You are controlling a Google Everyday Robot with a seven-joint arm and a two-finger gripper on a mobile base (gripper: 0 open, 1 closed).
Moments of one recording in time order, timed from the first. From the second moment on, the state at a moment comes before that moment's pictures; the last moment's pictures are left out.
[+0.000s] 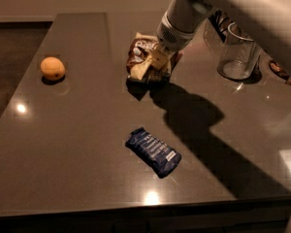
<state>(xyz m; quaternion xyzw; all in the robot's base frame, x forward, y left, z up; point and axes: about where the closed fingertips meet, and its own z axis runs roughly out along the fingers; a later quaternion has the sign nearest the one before) 0.640 -0.062 0.899 -0.47 0.85 0.05 0.22</state>
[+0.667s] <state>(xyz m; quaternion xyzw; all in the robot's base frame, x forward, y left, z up) 0.624 -0.005 0.975 -0.57 0.78 0.07 0.26</state>
